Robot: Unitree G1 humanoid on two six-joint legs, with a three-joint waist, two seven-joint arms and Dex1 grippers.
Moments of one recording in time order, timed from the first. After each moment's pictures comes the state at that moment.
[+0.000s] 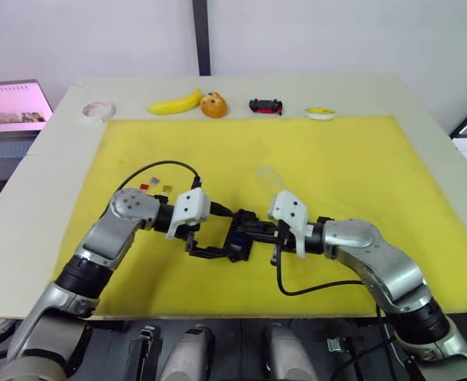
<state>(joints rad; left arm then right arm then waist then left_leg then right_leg) -0.55 0.60 -0.30 0.04 -0.27 0.17 -1.31 -0.35 -0.57 0.26 -0.44 0.34 0.67 0.78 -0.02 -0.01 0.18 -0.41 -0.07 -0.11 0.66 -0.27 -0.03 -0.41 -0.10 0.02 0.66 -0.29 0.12</state>
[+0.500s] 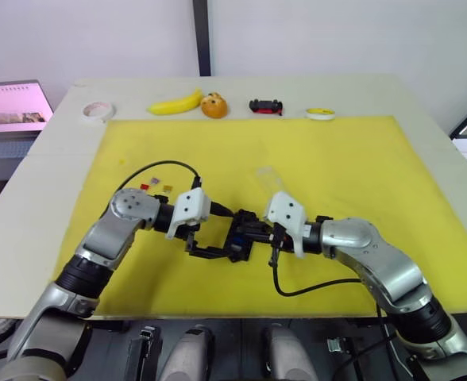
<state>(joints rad) -0.55 0.60 -0.30 0.04 -0.27 0.17 -1.30 -0.37 -0.59 0.29 -0.47 0.31 0.69 0.77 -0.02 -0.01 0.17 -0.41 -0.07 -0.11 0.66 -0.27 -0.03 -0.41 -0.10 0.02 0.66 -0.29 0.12</state>
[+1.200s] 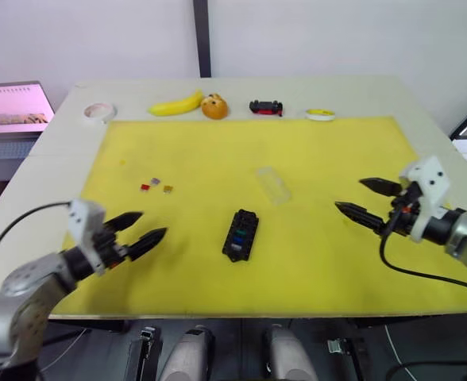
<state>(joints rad) 0.15 0.57 0.49 -0.45 -0.71 0.74 -0.72 -0.09 -0.86 -0.45 -0.42 0.53 0.77 0.81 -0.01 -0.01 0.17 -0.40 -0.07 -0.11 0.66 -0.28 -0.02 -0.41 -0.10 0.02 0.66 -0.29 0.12</state>
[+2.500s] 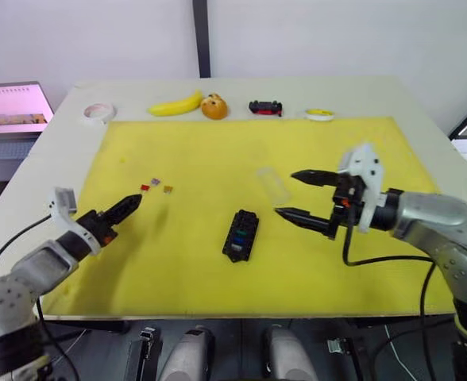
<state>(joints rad) -0.18 0.50 0.59 -0.09 -1.21 1.06 -0.22 -0.42 -0.76 -0.06 -0.56 0.71 0.83 0.74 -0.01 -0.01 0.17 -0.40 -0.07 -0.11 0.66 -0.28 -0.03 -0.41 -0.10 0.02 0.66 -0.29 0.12</state>
